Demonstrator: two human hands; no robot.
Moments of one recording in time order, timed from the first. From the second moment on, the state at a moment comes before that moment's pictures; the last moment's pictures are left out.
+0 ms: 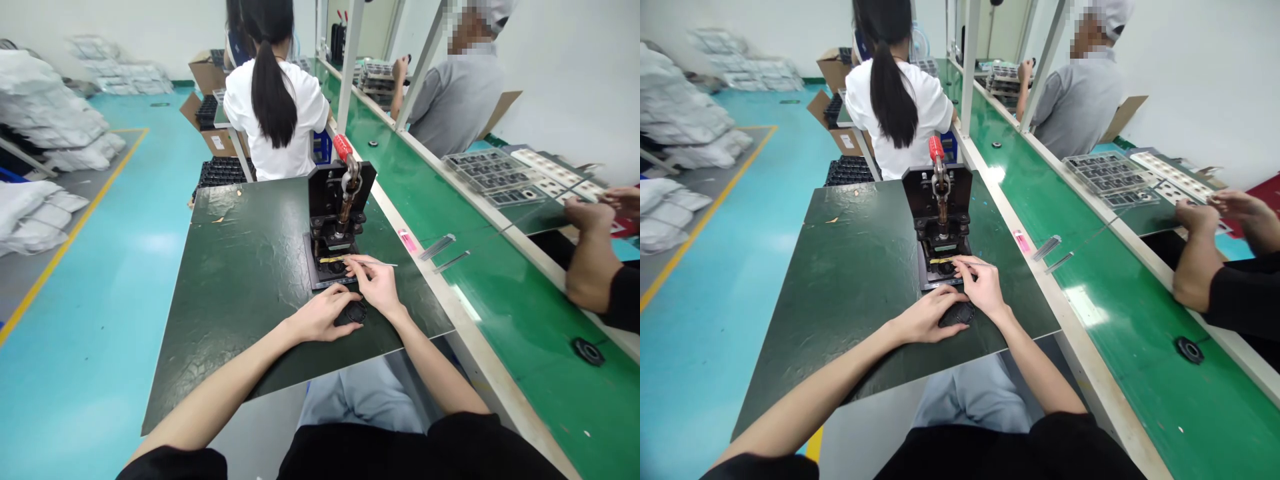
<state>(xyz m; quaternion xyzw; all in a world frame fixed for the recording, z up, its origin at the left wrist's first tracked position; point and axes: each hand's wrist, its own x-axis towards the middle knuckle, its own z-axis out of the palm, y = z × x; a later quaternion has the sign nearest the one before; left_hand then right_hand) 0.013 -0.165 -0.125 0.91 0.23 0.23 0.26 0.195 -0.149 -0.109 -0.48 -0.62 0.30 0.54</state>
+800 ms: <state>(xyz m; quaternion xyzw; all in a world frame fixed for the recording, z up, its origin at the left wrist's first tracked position) 0.013 -0.160 -0.126 0.90 0.23 0.25 0.27 0.193 -0.132 -0.108 -0.49 -0.70 0.21 0.47</state>
